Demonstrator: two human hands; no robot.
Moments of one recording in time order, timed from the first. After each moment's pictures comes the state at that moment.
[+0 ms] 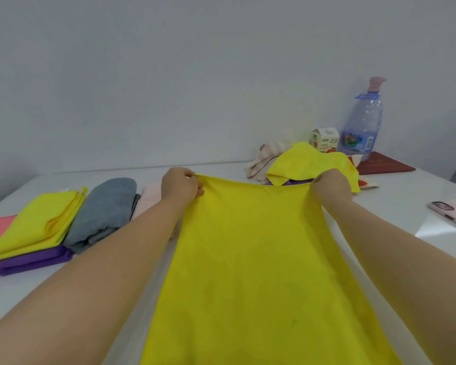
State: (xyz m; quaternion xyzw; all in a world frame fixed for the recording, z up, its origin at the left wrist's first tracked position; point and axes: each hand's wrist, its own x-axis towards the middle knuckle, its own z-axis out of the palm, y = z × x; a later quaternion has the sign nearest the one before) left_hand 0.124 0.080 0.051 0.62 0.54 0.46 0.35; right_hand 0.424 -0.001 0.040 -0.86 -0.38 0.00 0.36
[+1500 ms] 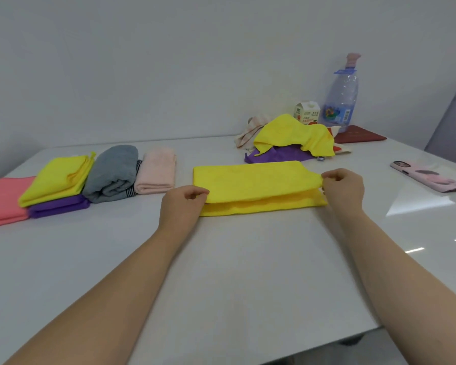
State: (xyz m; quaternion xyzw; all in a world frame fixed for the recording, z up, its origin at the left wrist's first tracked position) left_hand 0.087 -0.080 -0.002 0.69 0.49 0.45 0.30; right_hand 0.385 -0.151 0.003 -0.76 -0.32 0.01 0.57
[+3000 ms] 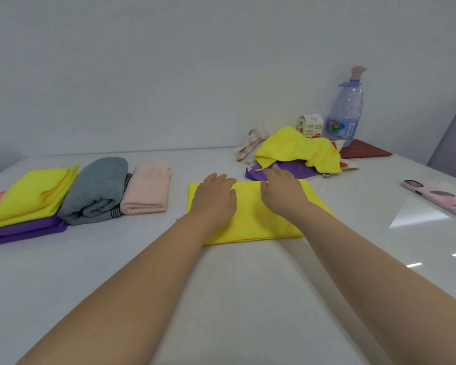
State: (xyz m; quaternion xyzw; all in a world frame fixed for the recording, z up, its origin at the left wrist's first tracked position) left_hand 0.162 -0.017 0.018 0.87 0.44 0.21 0.07; right_hand 0.315 -0.056 0.025 -0.79 -0.58 -0.06 0.16
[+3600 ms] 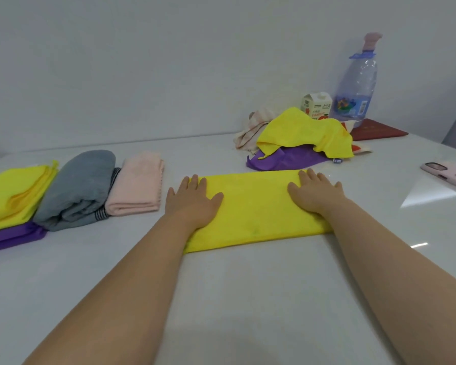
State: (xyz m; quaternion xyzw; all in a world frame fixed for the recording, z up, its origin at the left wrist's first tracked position) left_hand 0.142 0.029 -0.017 0.84 0.54 0.03 0.07; right_hand 0.396 -0.045 -0.016 -0.87 -0.48 0.04 0.04
